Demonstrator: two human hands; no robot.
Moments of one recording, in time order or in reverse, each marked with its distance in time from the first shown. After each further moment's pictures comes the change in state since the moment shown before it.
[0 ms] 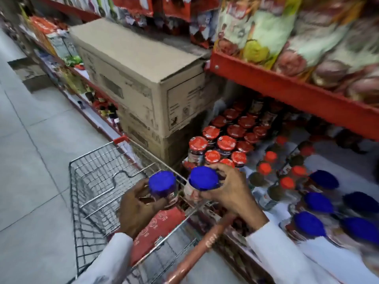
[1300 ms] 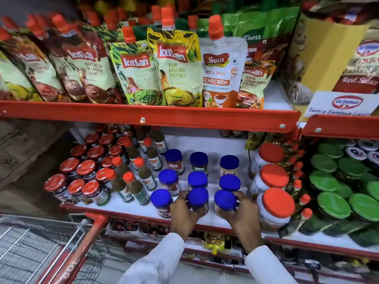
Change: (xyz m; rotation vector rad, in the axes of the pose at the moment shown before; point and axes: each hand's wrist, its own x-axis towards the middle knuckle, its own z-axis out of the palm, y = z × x) left_hand -0.206 0.083 0.395 0.322 -0.622 0.227; right_hand -0.254 0.213 -0.254 -0.147 0.842 0.454
